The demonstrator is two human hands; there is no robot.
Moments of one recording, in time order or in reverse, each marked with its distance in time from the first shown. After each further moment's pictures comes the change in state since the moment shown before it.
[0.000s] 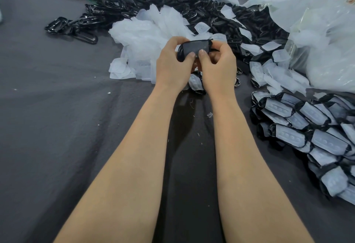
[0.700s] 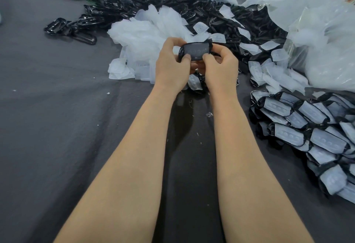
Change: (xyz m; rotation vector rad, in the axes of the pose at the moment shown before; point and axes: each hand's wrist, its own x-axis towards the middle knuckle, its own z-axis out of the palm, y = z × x) left_hand -0.001 -0.002 0.001 -0.026 0.006 -0.037; right_hand 0.003 0.003 0.001 0.125 0.022 0.170
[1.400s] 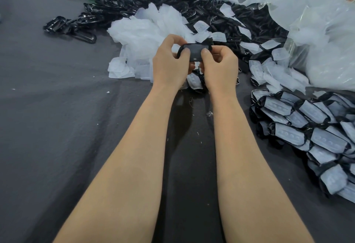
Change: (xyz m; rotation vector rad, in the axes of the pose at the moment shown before) left_hand 0.000 0.003 -0.003 0.014 0.051 0.056; right_hand -0.003 -0.004 0.001 -0.124 0.036 -0.075
